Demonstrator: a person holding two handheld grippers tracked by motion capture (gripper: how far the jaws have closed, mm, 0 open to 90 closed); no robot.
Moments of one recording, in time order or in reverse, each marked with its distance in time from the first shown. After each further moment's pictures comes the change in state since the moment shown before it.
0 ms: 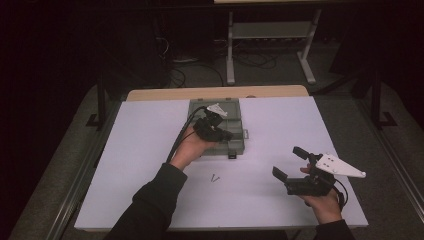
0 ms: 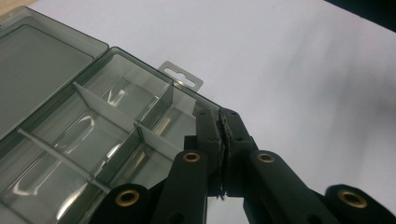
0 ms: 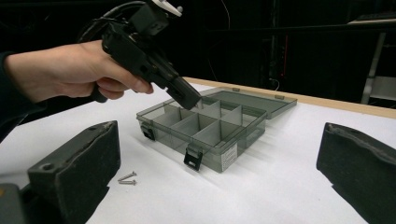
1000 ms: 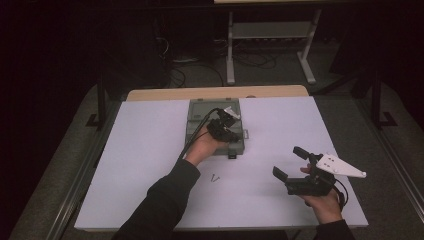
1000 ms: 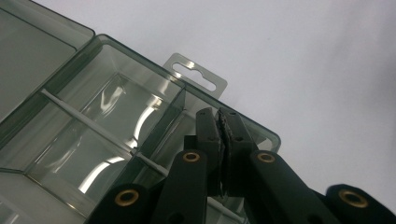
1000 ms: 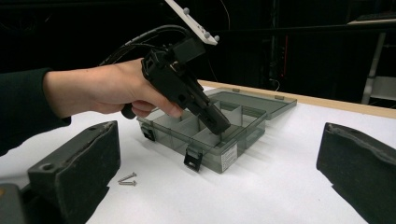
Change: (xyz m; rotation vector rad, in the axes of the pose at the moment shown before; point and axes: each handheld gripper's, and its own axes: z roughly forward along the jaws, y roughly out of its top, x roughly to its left) left arm 0.008 0.006 0.050 0.109 0.035 0.013; right arm -0.001 0.000 -0.001 -0.002 0.001 0.003
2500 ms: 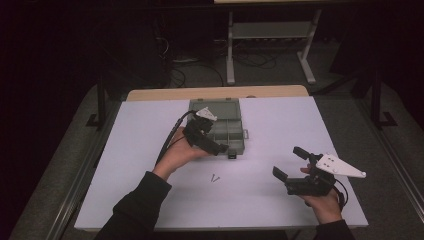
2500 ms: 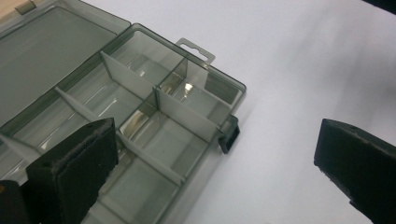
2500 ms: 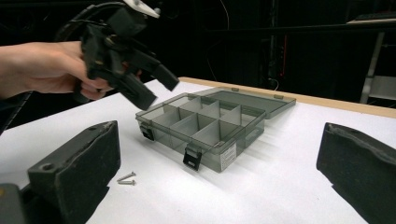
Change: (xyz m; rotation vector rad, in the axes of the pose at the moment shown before) left arm -0.010 -0.039 -0.080 -0.106 0.022 -0.020; right arm 0.000 0.000 0.000 0.001 -0.005 -0.003
